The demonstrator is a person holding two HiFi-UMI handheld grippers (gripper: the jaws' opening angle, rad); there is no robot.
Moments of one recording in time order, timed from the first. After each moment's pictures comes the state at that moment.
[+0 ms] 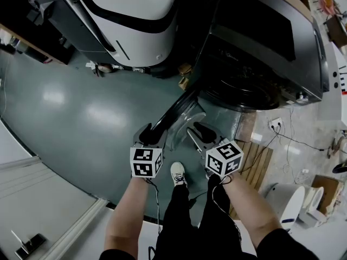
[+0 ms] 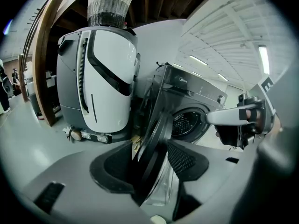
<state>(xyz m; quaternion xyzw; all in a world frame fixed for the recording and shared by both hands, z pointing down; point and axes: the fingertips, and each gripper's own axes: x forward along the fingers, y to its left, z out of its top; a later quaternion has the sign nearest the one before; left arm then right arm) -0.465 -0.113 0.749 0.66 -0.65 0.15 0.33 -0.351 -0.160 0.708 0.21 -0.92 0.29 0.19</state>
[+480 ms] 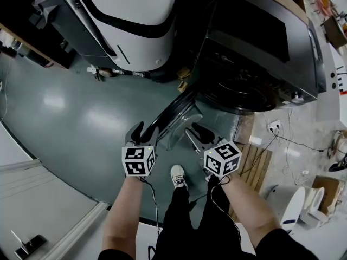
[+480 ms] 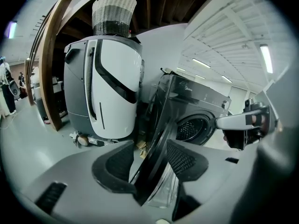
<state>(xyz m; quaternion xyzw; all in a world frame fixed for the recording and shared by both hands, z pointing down) -0.496 -0.108 0.719 0.65 -0.68 0.15 0.30 -0.353 -0.155 0.685 0.21 -0.92 0.28 0.18</state>
